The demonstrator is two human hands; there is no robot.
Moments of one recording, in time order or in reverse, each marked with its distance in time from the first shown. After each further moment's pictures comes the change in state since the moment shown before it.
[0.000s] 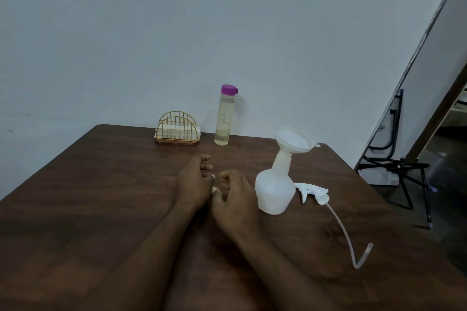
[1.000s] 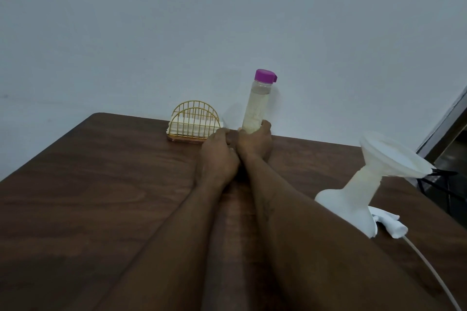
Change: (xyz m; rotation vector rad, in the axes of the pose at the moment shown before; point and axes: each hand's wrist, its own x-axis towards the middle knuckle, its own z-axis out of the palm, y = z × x) left_hand 0.126 -0.036 0.019 0.130 0.093 0.132; right_hand 0.233 0.042 0.123 0.132 0.321 0.387
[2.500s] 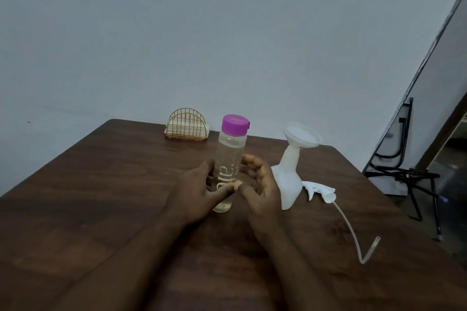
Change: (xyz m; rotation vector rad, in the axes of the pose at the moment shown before) left_hand -0.168 0.057 -0.086 -0.009 -0.122 0.294; right_hand -0.187 0.031 -0.219 0.570 -0.362 -0.356
